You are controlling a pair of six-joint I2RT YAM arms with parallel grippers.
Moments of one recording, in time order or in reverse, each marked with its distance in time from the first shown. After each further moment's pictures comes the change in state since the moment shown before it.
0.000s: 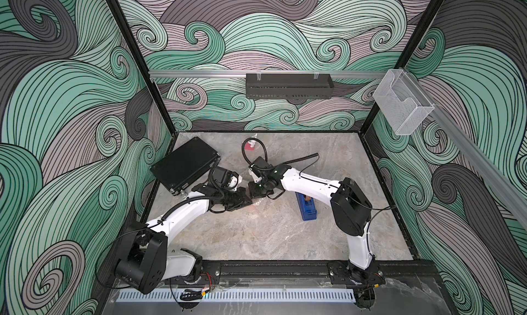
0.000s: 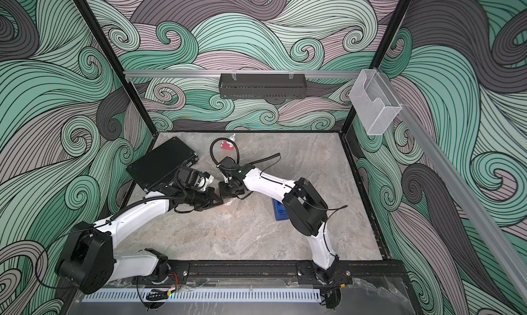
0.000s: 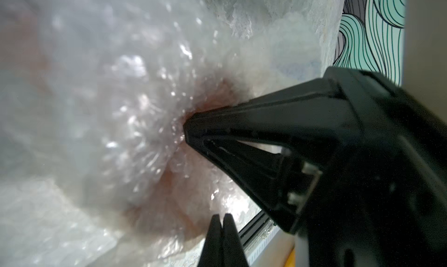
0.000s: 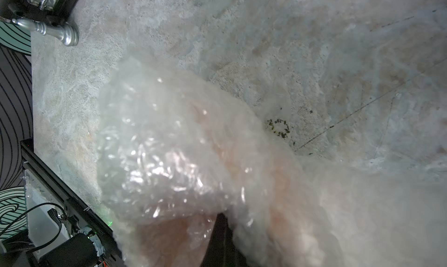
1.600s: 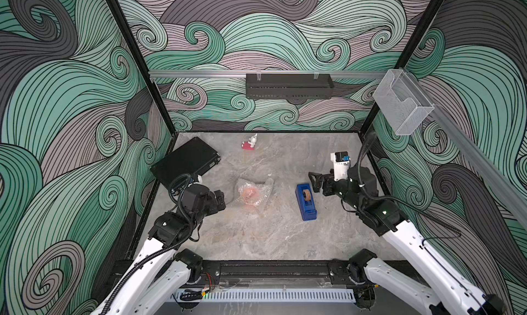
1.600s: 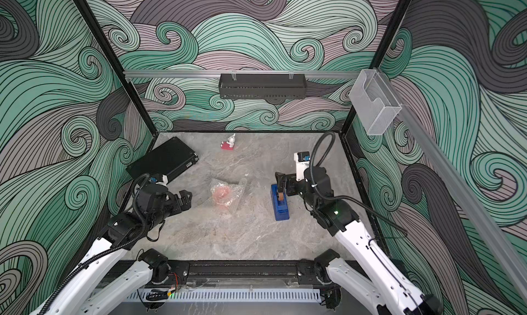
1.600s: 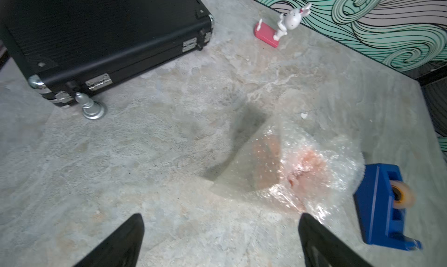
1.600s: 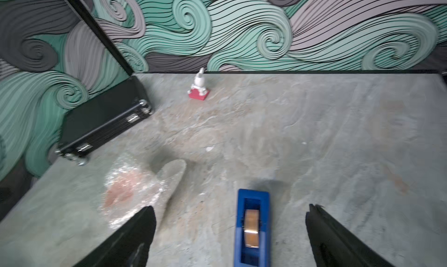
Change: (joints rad) left arm -0.057 -0.619 -0.053 -0.323 -0.862 0.006; right arm -0.412 -1.216 -0.791 0.257 0.314 -0.343
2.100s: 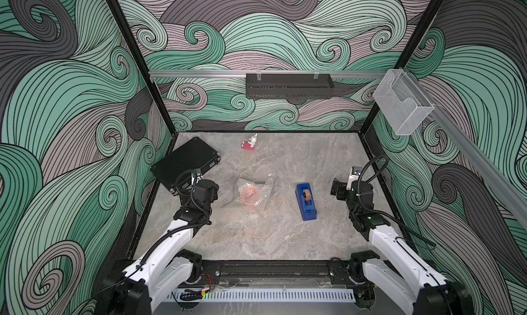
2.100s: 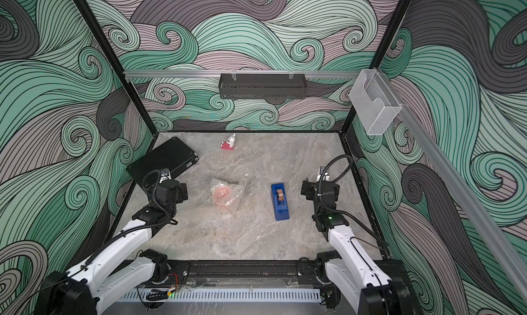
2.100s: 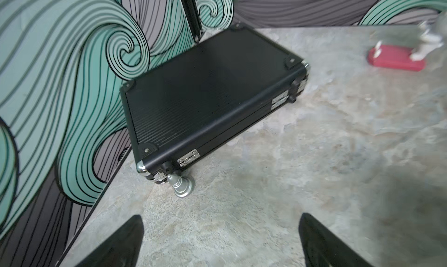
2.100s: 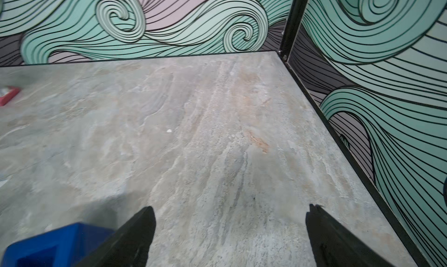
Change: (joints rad) left arm 0.221 0.299 -0.272 0.663 -0.301 0.428; right arm -0.332 0.135 -0.402 0.511 0.219 -0.128
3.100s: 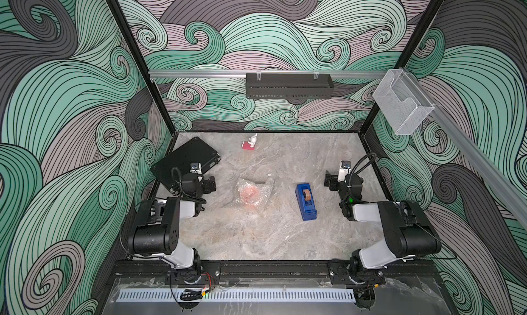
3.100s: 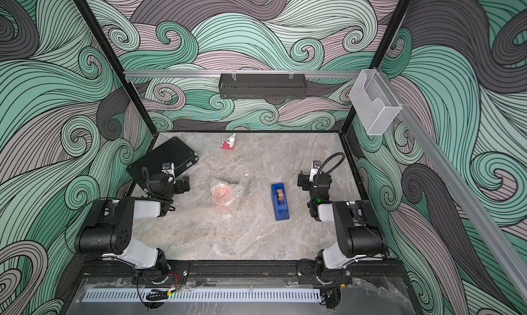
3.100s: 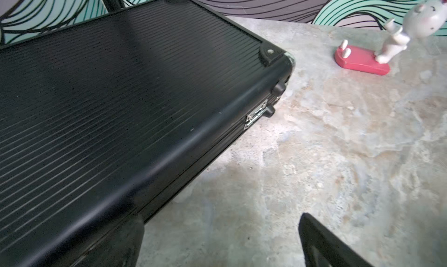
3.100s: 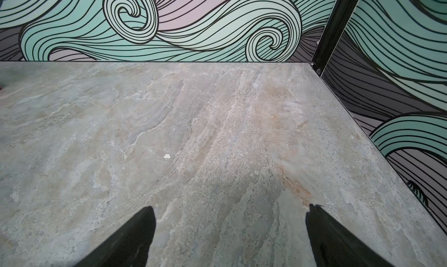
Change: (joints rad) left arm 0.304 0.584 0.018 0.727 0.592 0.169; right arm -0.075 0.608 0.013 0.687 -0.200 -0.109
